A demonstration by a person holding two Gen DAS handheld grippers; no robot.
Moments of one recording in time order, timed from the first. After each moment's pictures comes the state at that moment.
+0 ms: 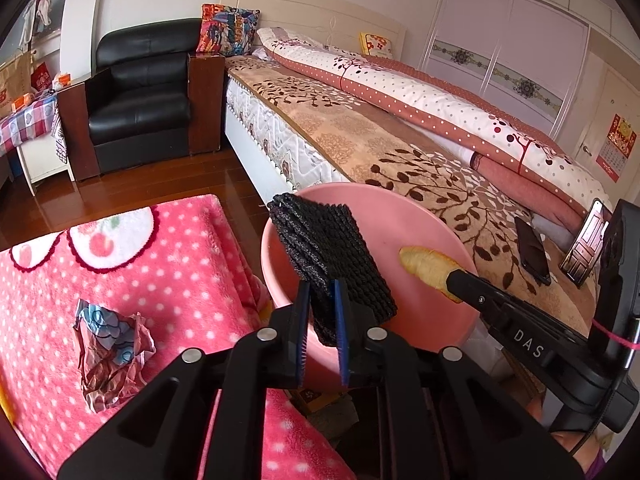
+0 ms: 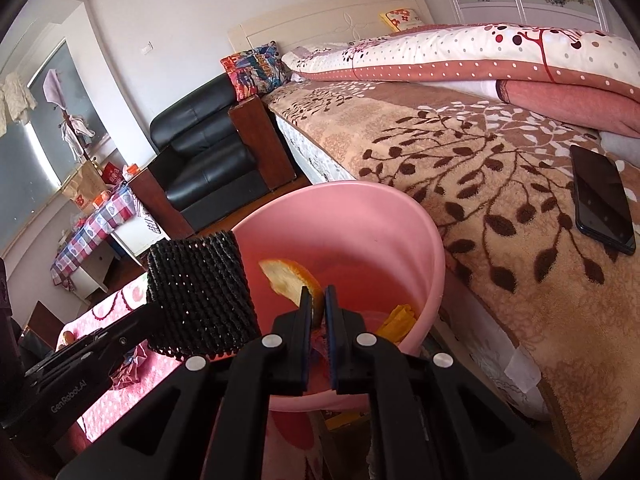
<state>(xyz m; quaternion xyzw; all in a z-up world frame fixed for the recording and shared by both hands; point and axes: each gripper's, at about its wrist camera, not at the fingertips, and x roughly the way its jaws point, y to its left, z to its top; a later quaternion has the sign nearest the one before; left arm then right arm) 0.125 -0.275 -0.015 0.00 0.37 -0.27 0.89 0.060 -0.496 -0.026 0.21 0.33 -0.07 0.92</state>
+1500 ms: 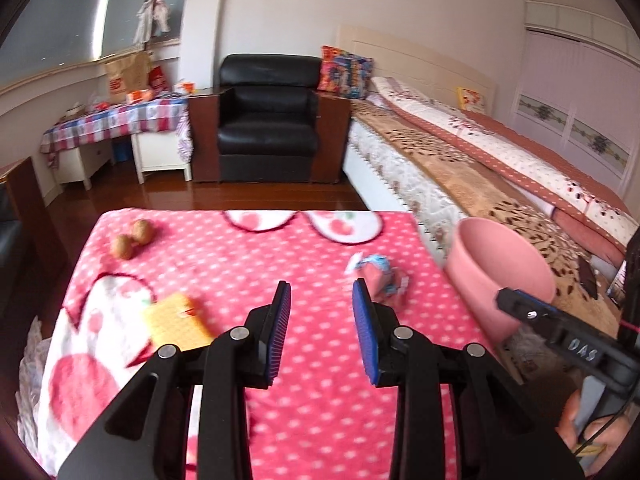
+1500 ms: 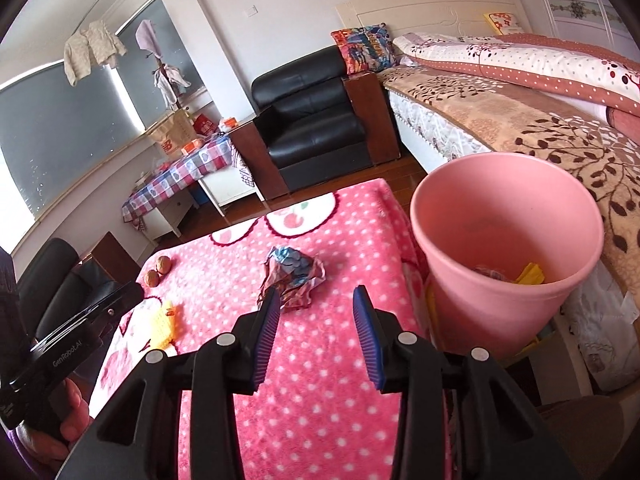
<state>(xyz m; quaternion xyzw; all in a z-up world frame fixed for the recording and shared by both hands) 0.036 -0.053 0.021 -0.03 0.32 -0.08 0.94 0.015 -0.319 0.004 0.17 0.34 0.10 0.92</state>
